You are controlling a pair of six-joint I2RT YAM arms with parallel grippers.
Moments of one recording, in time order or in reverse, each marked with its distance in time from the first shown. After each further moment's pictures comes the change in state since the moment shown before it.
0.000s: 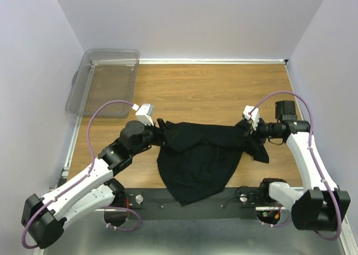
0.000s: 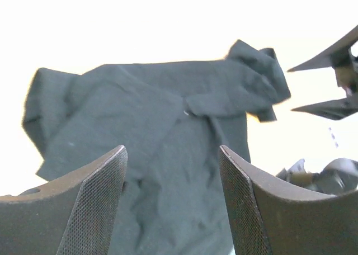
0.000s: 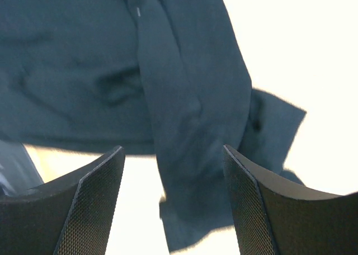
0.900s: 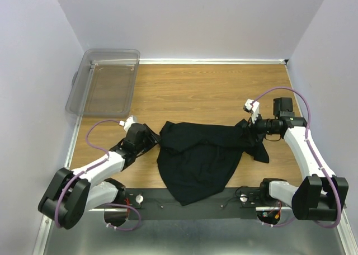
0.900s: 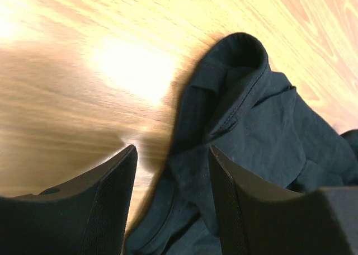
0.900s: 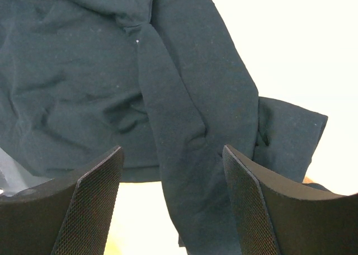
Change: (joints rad) left arm 0.241 0.293 -0.212 0.142 -0.107 -0.386; right arm 0.000 0.115 0.006 0.132 -0.088 0.243
